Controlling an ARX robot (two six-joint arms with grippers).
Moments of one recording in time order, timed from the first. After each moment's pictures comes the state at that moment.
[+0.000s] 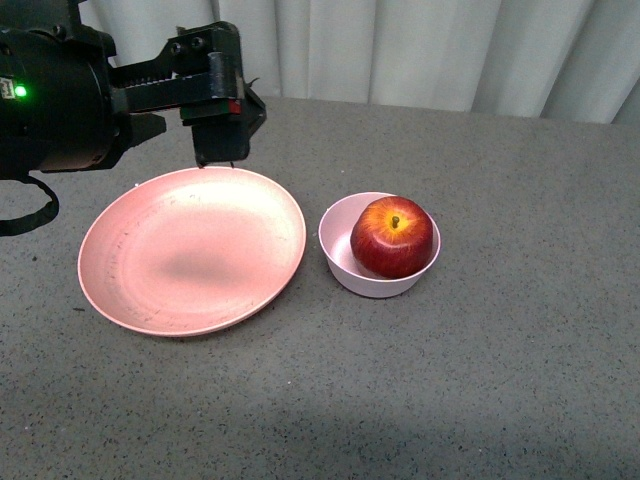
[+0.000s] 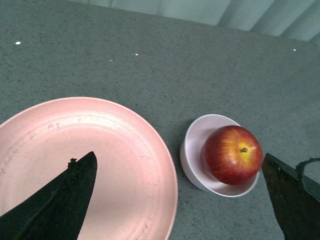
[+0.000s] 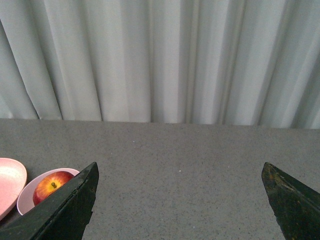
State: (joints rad) left arm -0.30 1.66 0.64 0.57 0.15 -0.22; right arm 0.00 0.01 0.01 0.00 0.00 0.00
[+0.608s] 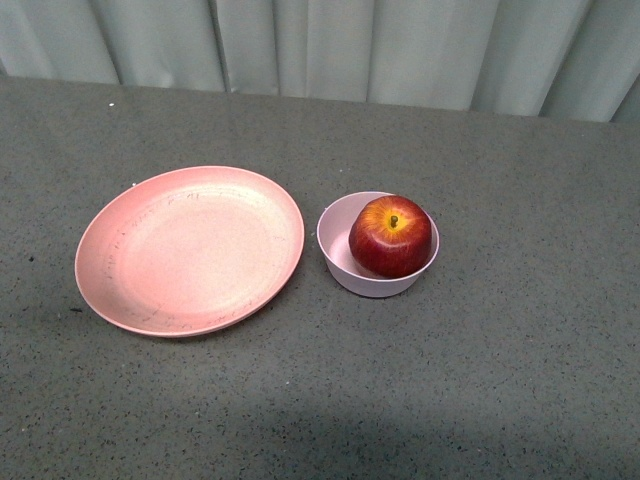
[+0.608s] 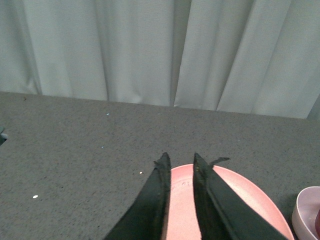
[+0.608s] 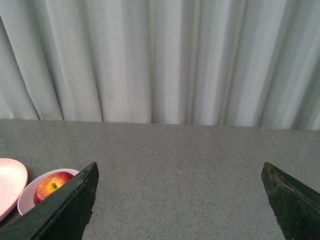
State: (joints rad) left arm -0.14 1.46 0.17 1.26 -0.14 -0.02; right arm 0.00 0.00 0.01 0.00 0.00 0.00
